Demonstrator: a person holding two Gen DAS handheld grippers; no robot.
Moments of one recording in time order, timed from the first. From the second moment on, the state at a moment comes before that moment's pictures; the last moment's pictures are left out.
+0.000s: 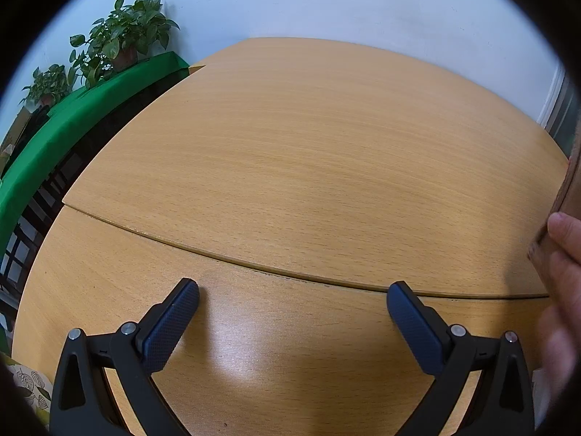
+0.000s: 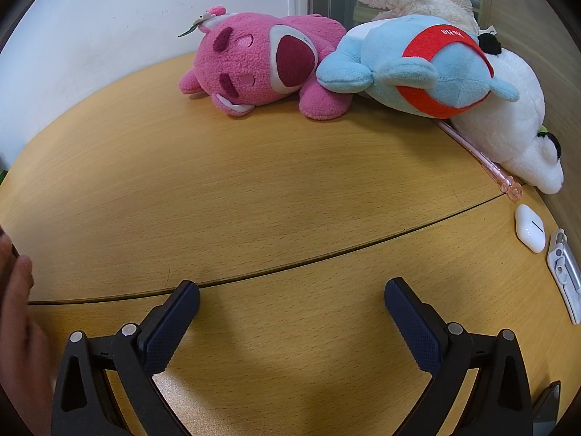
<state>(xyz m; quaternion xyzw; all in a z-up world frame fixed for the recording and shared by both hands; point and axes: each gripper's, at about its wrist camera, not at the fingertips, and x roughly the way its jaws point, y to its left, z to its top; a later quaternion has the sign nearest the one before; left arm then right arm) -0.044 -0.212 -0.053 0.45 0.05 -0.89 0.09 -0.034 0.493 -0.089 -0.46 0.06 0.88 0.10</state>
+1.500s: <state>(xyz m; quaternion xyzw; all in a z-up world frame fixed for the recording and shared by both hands) -0.046 -0.213 -0.054 0.45 0.05 -0.89 0.09 -0.037 0.495 -0.095 -0.45 0.06 0.88 0.10</state>
